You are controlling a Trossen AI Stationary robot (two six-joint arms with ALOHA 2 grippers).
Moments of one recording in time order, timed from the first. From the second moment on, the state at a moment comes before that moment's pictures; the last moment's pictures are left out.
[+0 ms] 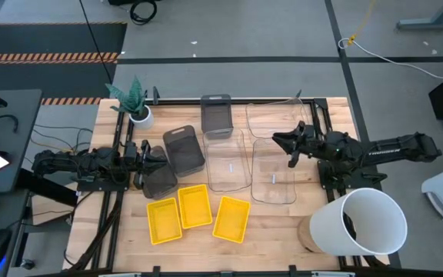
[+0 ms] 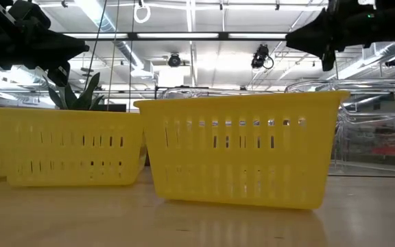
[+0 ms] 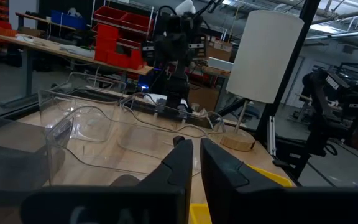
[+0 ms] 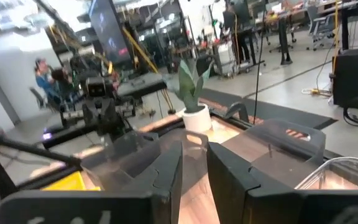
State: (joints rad) left arm -0.10 0.01 0.01 0.10 -0.15 -0.25; right arm -0.02 0.60 0.28 0.34 0.33 0.26
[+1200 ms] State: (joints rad) left arm -0.10 0.01 0.01 0.10 -0.15 -0.25; right arm 0.03 0.99 0.66 -0.02 0.15 0.27
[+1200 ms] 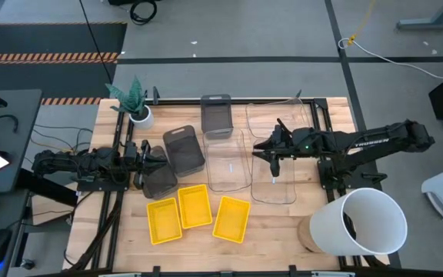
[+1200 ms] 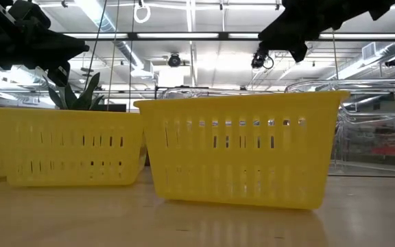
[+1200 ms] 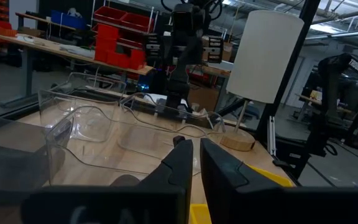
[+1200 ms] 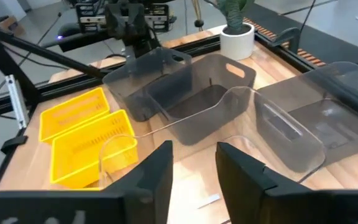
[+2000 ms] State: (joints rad) left arm -0.10 0.01 0.01 0.10 -0.15 -0.25; right arm 0.16 1.22 0.95 -0.38 0.19 0.35
